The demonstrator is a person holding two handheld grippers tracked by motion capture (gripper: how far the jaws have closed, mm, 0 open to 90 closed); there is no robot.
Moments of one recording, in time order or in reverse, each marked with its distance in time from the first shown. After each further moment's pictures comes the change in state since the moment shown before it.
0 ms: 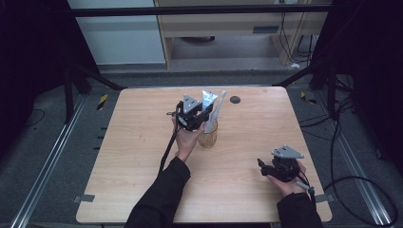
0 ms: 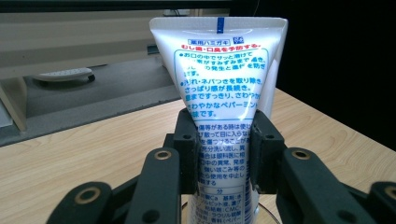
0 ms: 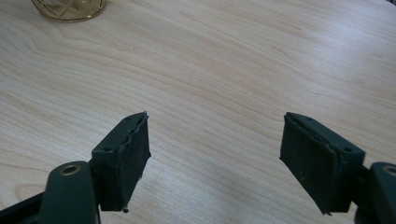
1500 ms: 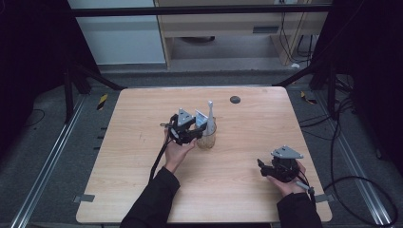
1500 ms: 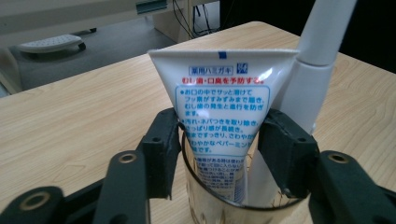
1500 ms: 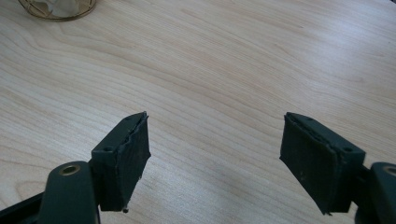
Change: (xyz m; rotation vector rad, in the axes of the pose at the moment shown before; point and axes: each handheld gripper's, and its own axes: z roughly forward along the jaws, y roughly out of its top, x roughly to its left) left arm 0.012 -0.037 -0.027 0.164 -0.030 0.073; right arm 0.001 0.000 0.000 0.009 0.002 -0.003
